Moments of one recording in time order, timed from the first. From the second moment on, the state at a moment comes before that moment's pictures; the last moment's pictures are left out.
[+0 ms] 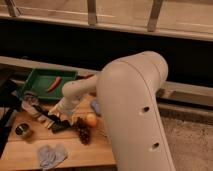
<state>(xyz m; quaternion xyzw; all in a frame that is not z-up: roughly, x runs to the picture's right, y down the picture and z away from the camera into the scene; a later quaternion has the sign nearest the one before) -0.238 0.156 0.801 -0.40 0.14 0.77 0.47</state>
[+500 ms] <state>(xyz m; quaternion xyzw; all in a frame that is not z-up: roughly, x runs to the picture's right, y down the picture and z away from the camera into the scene) -0.221 0.167 0.796 -0.38 0.16 0.80 0.44</state>
